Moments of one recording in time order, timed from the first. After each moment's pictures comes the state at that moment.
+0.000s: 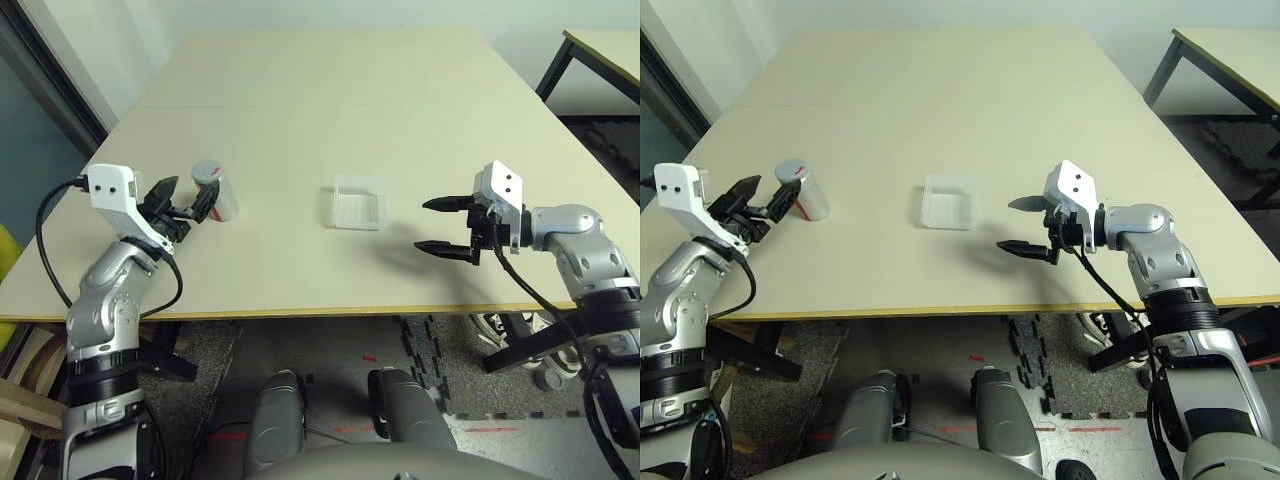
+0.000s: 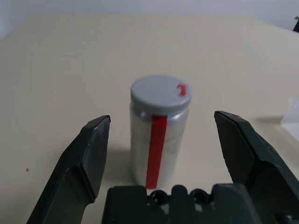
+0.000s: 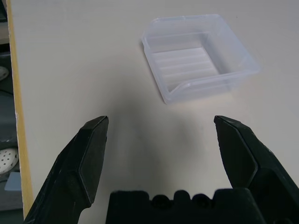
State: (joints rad) left arm -0.20 0.45 0.35 0.06 -0.43 0.28 -0.48; right arm -0.50 -0.64 0.08 0.34 0.22 0.10 1.23
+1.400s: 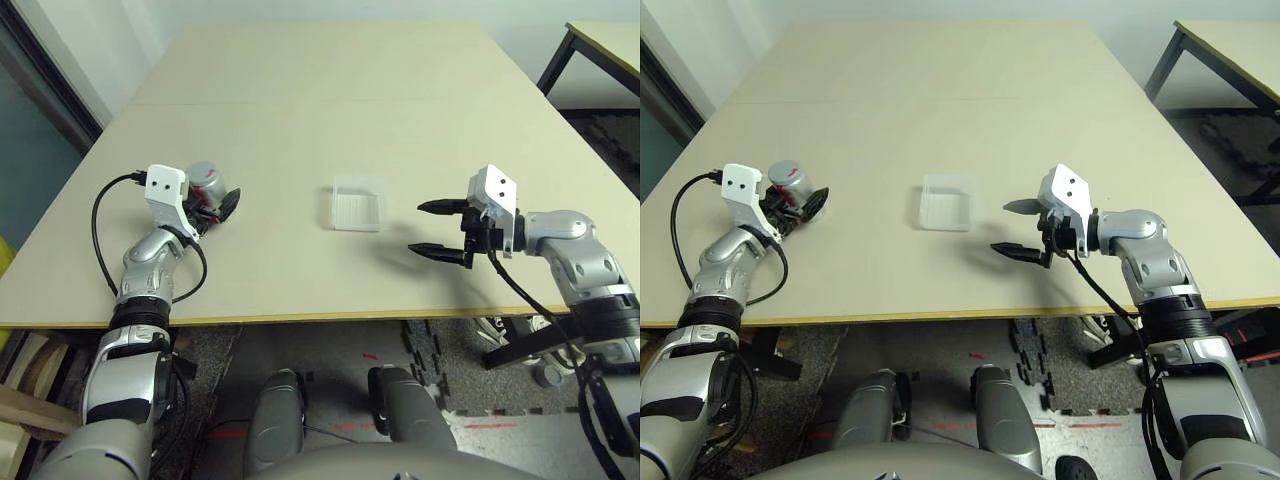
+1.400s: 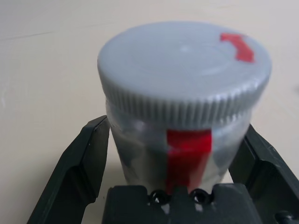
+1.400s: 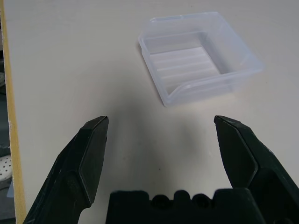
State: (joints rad) left arm -0.59 0.46 0.23 0.87 -0.23 -0.16 -0.61; right arm -0.46 -0.62 0.07 0.25 0.22 0.15 1.19
